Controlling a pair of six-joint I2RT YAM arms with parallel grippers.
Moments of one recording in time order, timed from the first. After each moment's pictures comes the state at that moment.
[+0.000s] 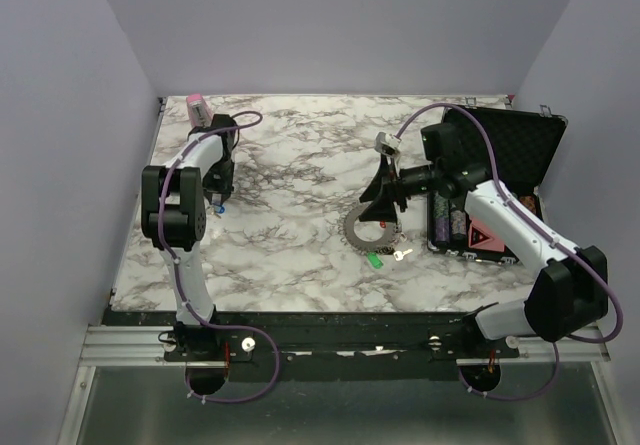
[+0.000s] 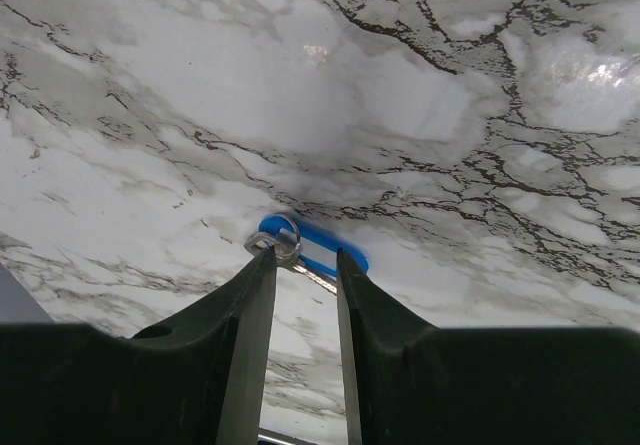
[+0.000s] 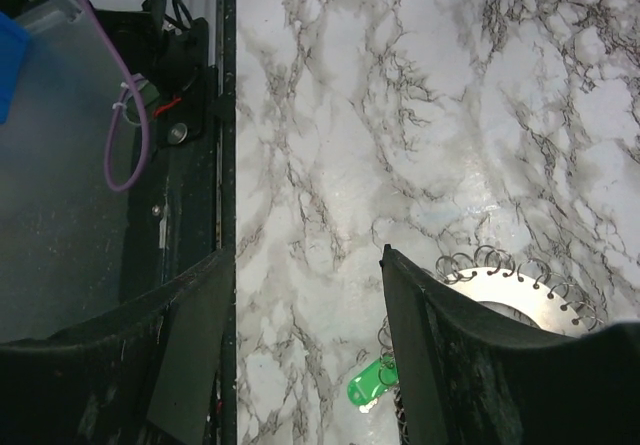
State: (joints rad) left arm -0.04 2.03 1.52 -0.91 -0.24 -0.03; right arm 0.39 1.40 1.11 -0.44 -1.09 -0.33
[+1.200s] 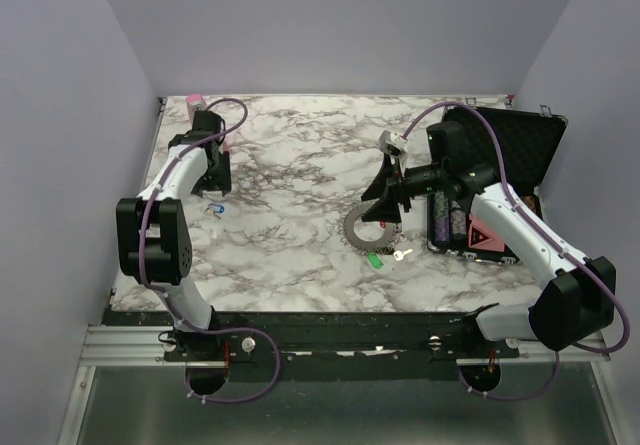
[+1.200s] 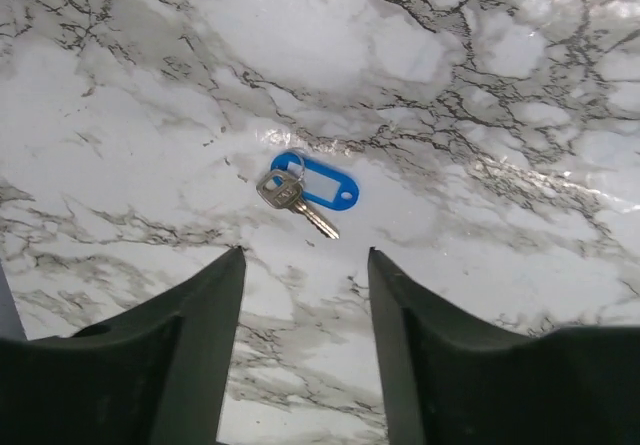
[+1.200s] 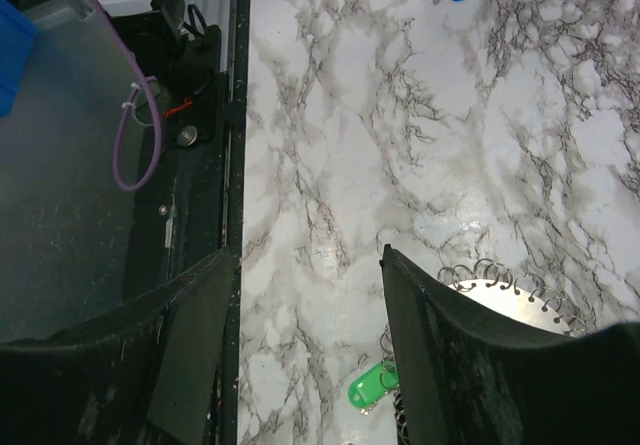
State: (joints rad) left arm -0.03 1.78 1.35 -0.81 -0.20 -0.11; right arm 0.39 1.35 1.13 -0.47 -1.12 -0.36
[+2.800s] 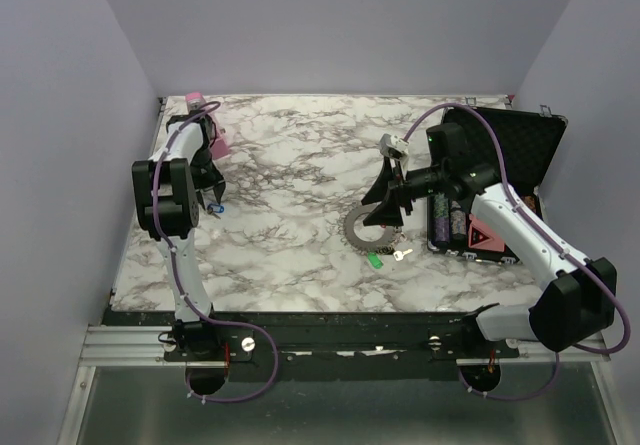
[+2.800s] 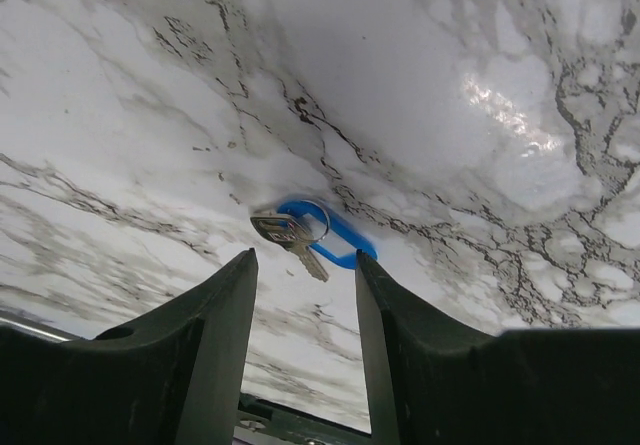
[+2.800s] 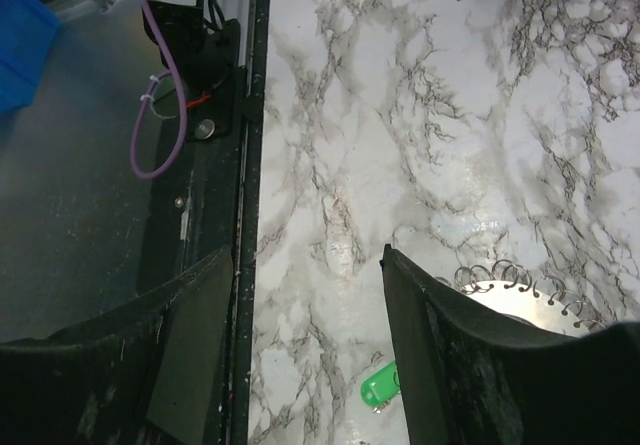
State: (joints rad) left arm 0.09 2.15 1.72 -1.17 -0.11 -0.48; right arm 0.39 1.34 1.13 -0.52 -1.15 -0.39
